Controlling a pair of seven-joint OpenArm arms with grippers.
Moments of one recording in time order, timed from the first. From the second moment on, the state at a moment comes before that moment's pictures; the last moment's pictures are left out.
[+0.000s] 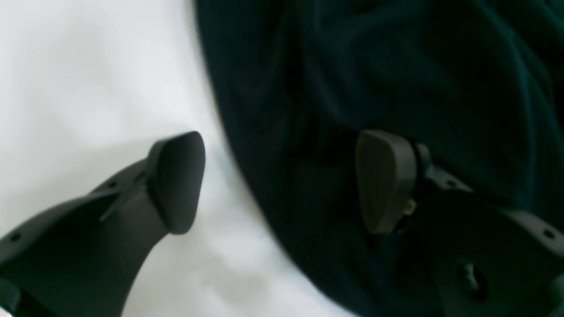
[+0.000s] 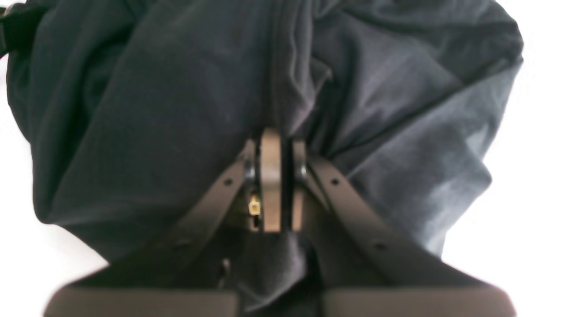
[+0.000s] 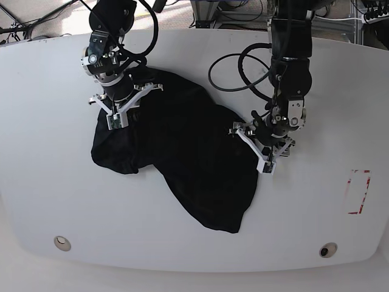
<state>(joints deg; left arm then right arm) -9.4 0.1 -2.4 73.3 -6.2 -16.2 37.2 -15.9 -5.3 16.0 106.8 5.3 26.4 -40.9</state>
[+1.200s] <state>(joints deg) -6.6 -4.9 -2.8 87.7 -6.1 -21.5 35.3 -5.1 -4.8 16.4 107.7 4.7 26.0 -41.0</state>
